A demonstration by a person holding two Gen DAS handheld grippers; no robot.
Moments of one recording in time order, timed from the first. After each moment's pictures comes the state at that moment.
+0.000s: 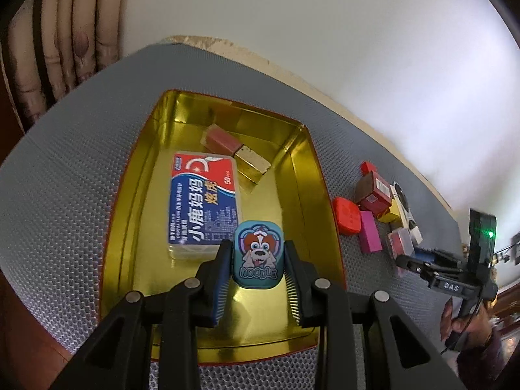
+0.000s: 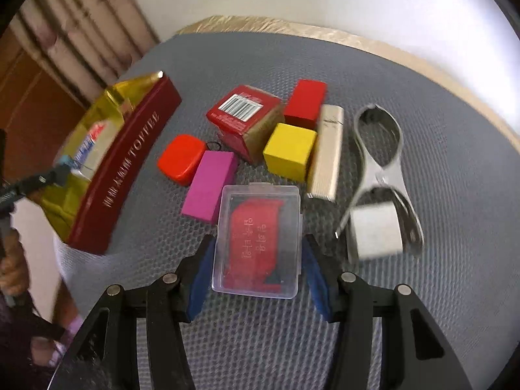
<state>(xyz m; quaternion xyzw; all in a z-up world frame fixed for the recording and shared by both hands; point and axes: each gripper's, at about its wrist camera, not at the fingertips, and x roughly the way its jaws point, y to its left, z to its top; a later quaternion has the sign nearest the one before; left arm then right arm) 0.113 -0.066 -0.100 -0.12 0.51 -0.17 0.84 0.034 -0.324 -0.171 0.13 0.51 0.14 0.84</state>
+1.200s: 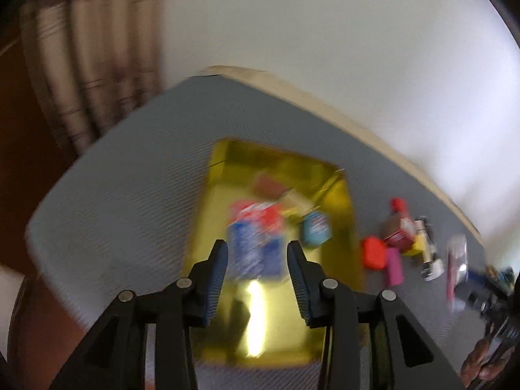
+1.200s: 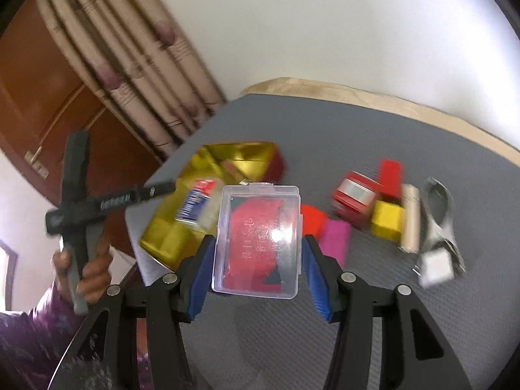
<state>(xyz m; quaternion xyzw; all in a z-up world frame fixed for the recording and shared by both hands) 0.116 -0.040 -0.055 -0.09 0.48 -0.05 0.87 0.024 -0.263 -0.066 0.16 0.41 0.24 0.87</state>
